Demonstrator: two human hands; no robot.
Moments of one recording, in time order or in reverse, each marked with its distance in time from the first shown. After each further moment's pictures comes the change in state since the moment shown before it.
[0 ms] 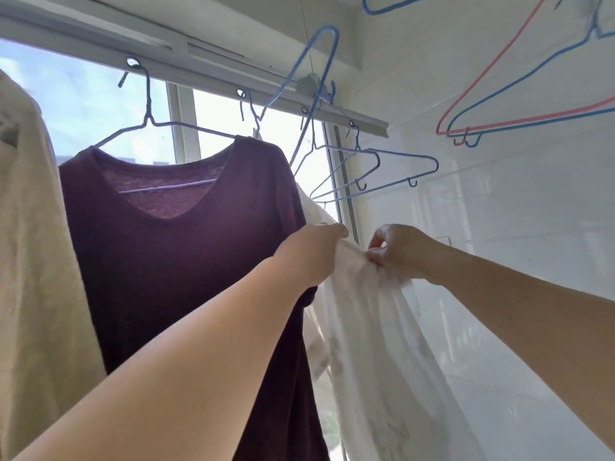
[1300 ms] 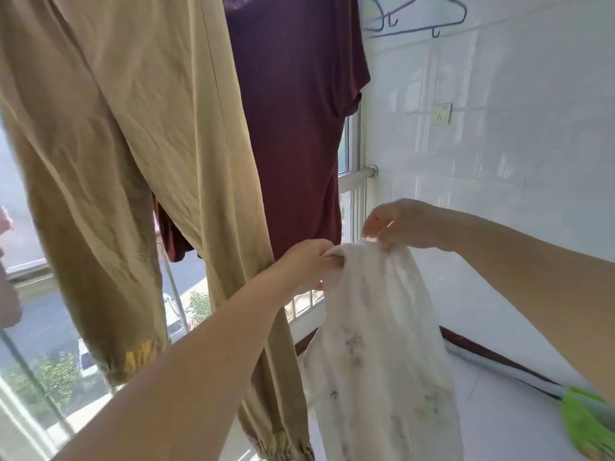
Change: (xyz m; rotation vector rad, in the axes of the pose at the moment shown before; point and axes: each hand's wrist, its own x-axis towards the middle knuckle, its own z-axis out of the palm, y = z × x) left_hand -0.310 -0.015 0.061 -1.078 -0.530 -0.498; right_hand -0.221 -0.060 0.105 0.029 -0.552 0.170
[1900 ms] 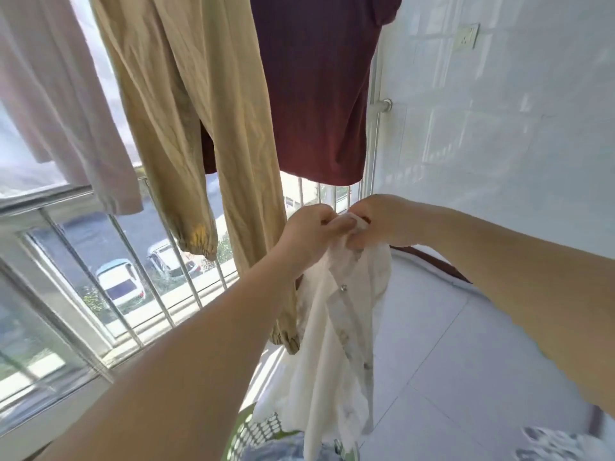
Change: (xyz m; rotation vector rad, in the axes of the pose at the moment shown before) left_hand -0.131 -0.053 0.020 0.109 0.221 0.050; right_hand -0.098 -0.049 0.117 -0.172 -0.188 -0.137
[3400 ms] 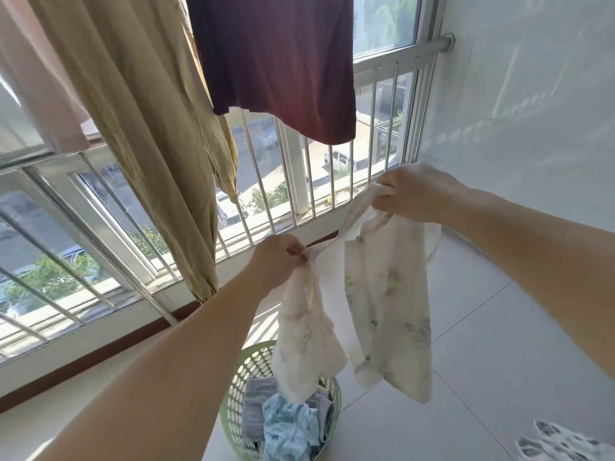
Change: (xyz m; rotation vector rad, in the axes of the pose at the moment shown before) left_hand -0.028 -0.047 0.076 0.254 0.062 -0.425; right_hand 0.001 0.116 0.000 -0.133 0.112 -0.023
